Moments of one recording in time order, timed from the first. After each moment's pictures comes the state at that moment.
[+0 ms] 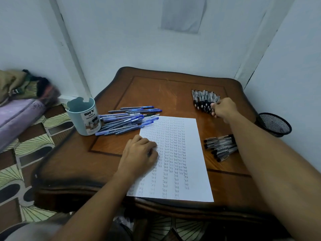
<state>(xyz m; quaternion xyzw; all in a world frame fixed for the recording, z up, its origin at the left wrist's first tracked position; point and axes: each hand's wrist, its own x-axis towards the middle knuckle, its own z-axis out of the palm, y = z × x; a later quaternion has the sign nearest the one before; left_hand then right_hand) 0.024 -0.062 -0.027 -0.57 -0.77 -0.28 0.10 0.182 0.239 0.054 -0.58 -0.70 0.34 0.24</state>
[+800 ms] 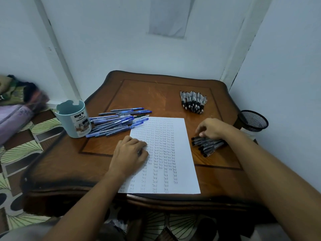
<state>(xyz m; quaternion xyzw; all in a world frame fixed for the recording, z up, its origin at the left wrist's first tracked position) 0.021 -0.062 -0.031 -0.57 -0.78 -0.26 0.08 0.231 0.170 0.062 -0.43 -0.88 0.19 -0.10</state>
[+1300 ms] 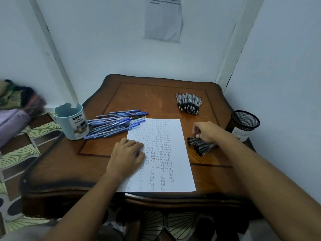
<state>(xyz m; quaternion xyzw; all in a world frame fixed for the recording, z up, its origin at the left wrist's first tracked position) 0.023 -0.065 -0.032 -0.58 -0.77 -0.25 0.08 0.239 0.158 0.057 -0.43 -0.89 0.14 -0.07</state>
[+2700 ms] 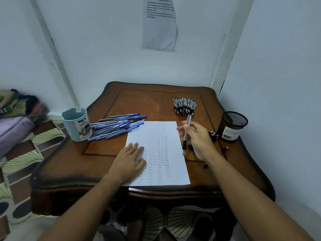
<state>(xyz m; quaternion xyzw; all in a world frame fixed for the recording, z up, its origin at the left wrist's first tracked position) 0.043 -0.088 -0.015 -0.59 -0.79 -0.13 -0.09 0.241 0.070 0.055 -0.38 -0.61 0.59 0.37</state>
